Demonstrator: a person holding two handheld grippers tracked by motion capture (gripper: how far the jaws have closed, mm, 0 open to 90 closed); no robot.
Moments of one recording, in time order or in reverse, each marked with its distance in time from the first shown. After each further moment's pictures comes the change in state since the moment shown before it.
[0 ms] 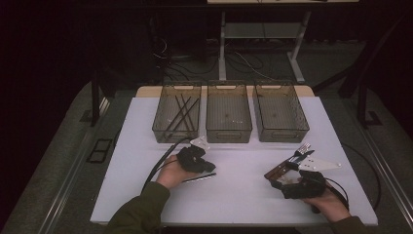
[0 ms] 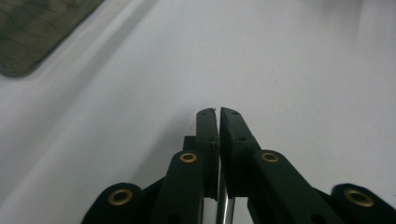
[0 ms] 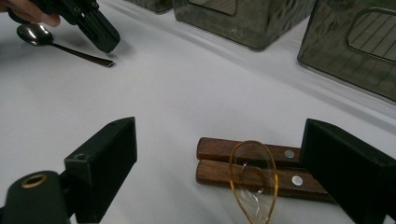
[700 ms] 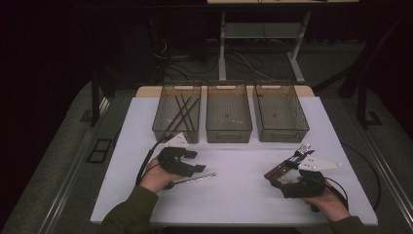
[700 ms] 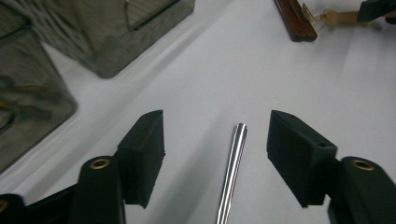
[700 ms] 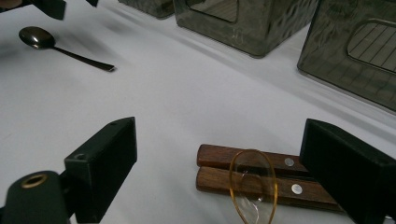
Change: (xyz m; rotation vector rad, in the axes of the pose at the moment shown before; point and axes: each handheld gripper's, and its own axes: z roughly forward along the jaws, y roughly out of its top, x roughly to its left) left arm -0.012 -0.027 -0.054 -0.194 0.120 -0.072; right arm 0.001 0.002 0.000 -0.017 0.001 -0.012
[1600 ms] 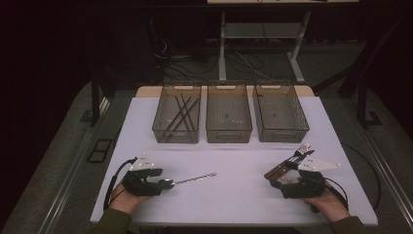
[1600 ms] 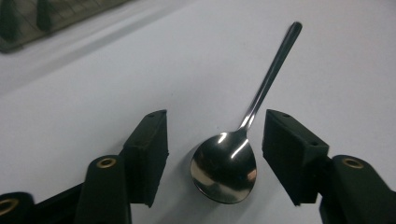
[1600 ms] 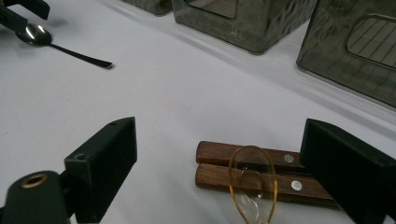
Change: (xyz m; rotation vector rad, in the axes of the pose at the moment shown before) left arm -0.002 -0.082 -0.056 0.052 0.194 -0.133; right arm 0.000 -0.001 0.000 0.010 -0.006 0.000
